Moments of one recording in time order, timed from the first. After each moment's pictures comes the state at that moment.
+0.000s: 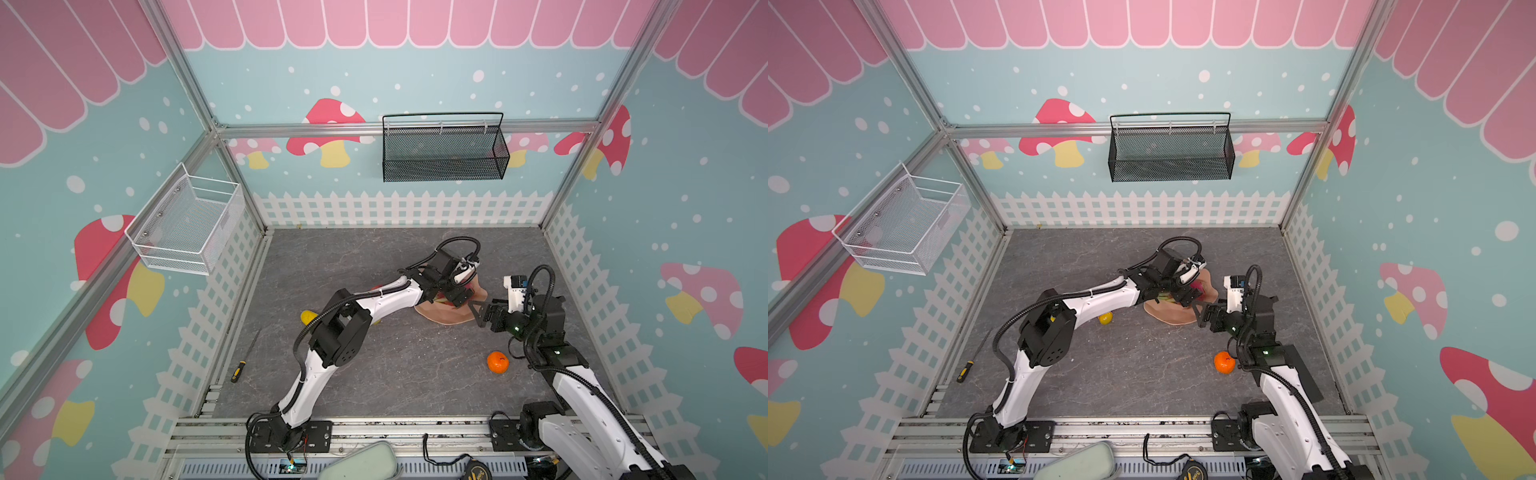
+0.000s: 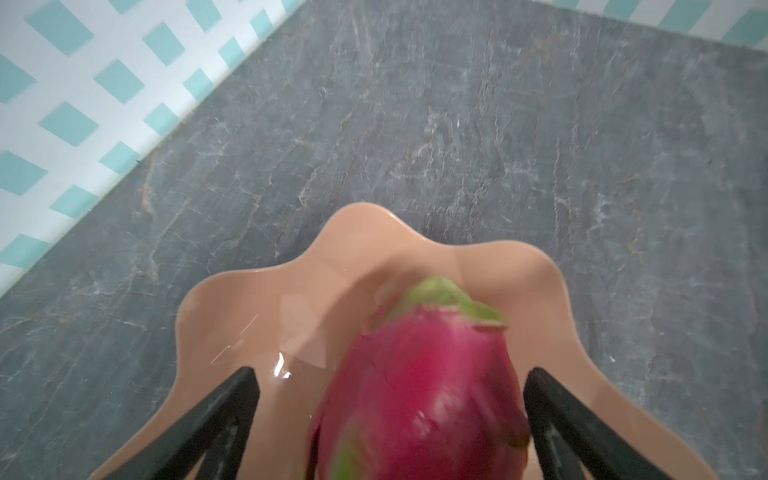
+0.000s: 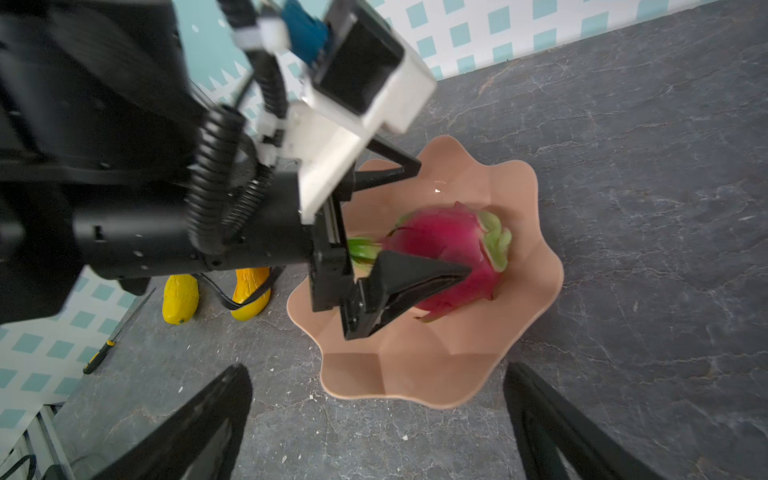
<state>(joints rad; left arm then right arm) -0.82 2.23 1.81 -0.21 0.07 0.19 0.10 0.84 0.47 -0.07 -0.43 0.30</state>
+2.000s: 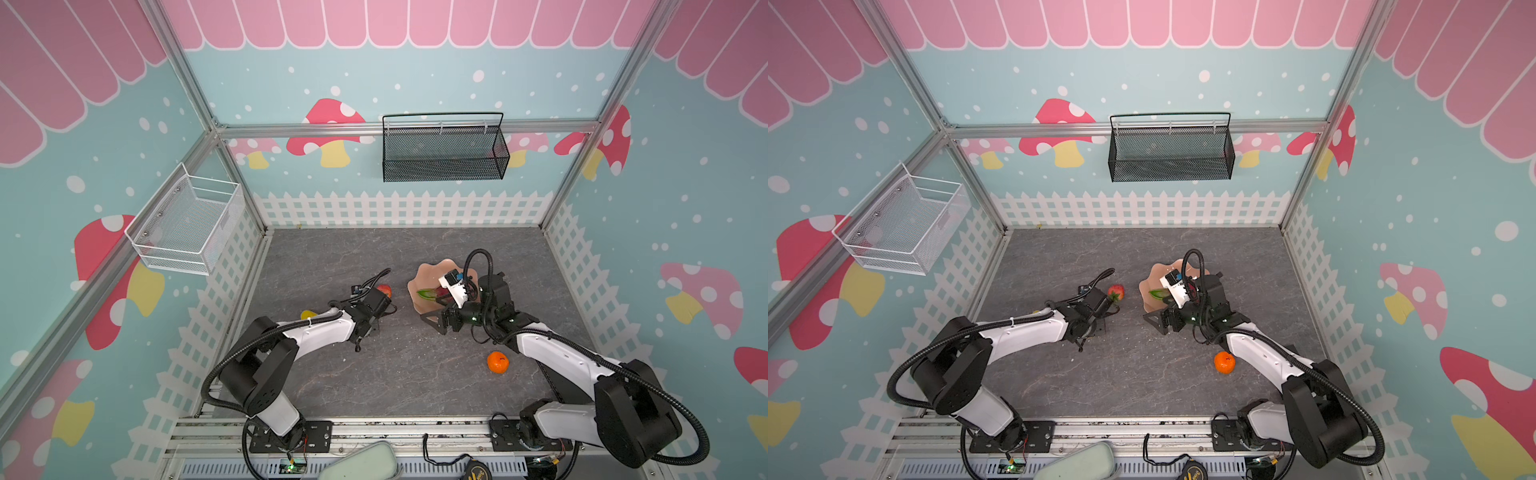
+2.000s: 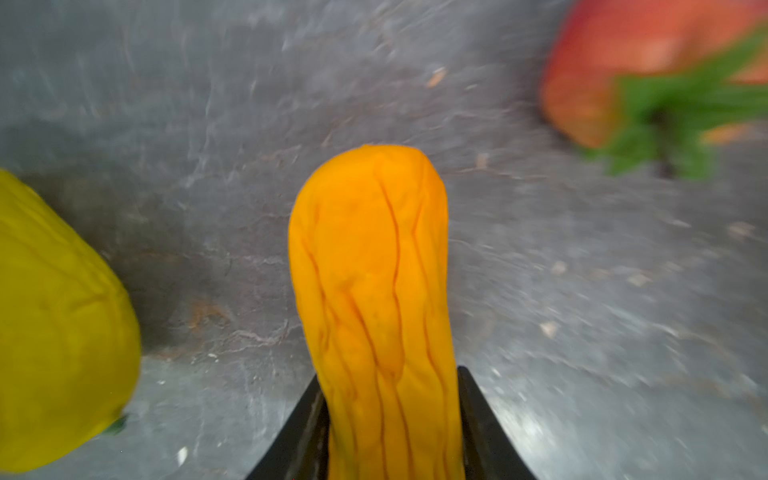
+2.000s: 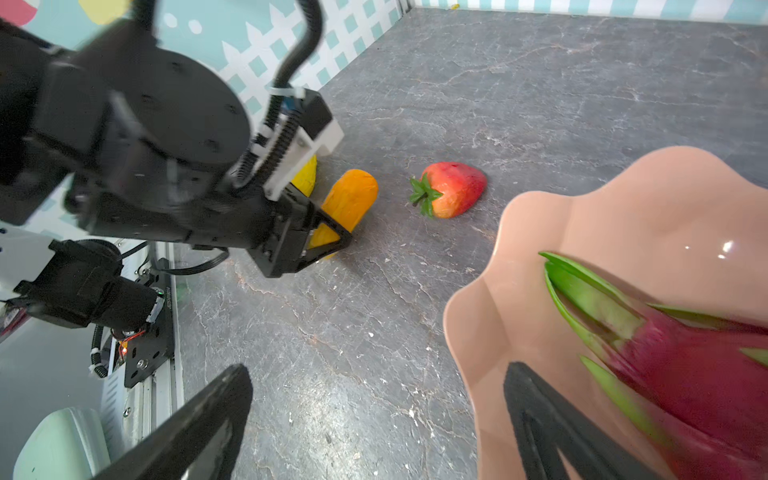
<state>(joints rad) -0.68 1.60 0.92 -0.50 -0.36 -0.74 0.41 1.30 0.67 0.07 -0.64 0.08</state>
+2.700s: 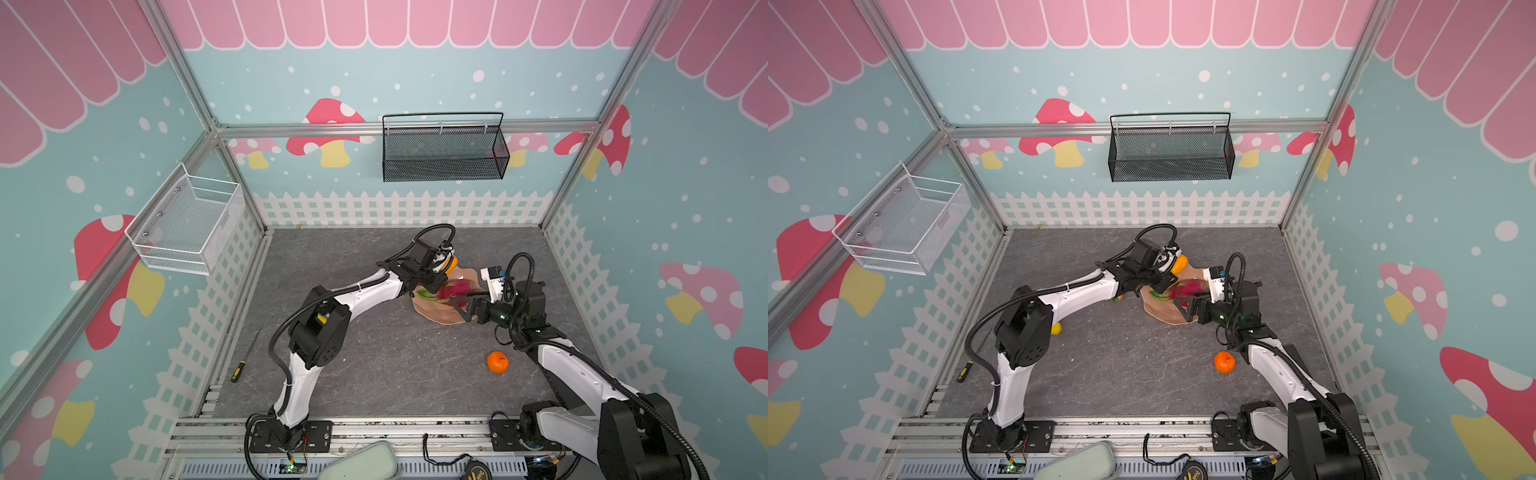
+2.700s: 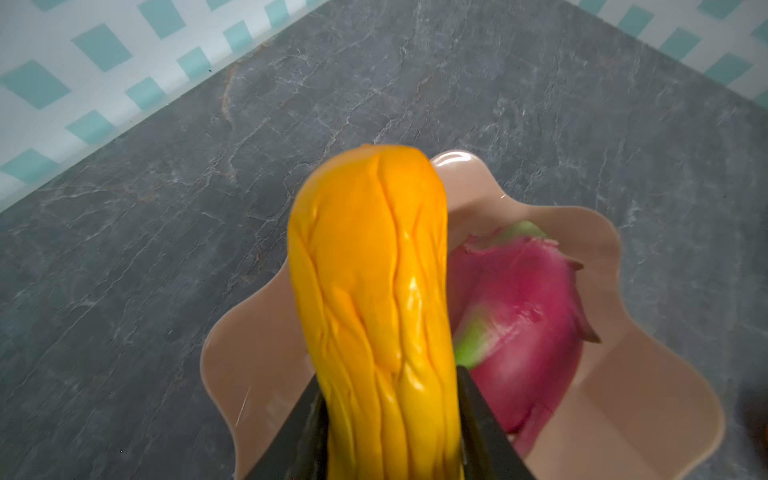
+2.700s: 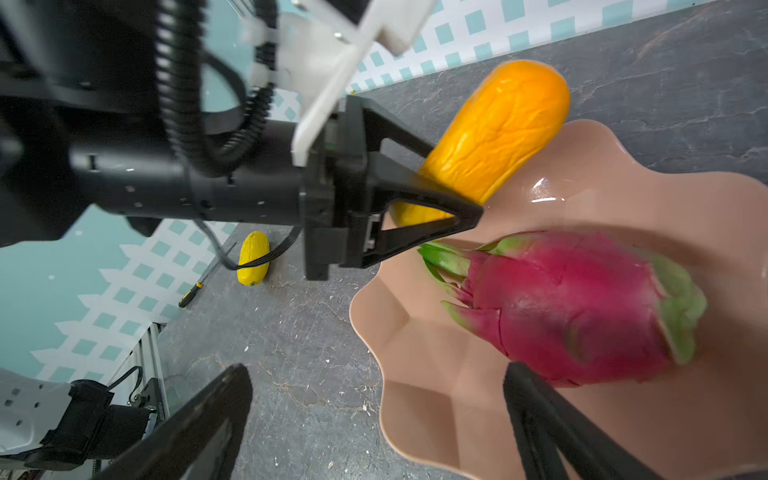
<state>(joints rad) -0.71 2.16 1.72 -0.28 0.11 0.09 0.16 1.12 0.51 0.18 -0.67 0.32</state>
